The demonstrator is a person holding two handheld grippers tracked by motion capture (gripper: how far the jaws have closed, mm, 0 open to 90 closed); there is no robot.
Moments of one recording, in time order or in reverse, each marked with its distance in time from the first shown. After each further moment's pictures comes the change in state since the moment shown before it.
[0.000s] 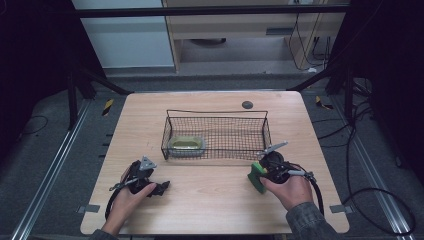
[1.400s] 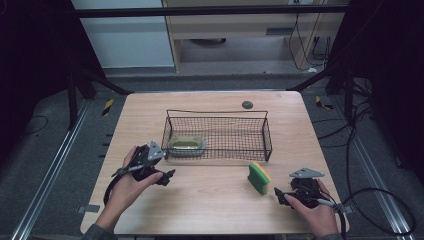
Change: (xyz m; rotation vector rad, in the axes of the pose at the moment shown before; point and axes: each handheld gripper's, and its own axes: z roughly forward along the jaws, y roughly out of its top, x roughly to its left) left arm -0.023 0.055 -0.039 -0.019 0.063 0.214; right arm -0.042 -0.101 0.011 -0.181 -0.108 0.106
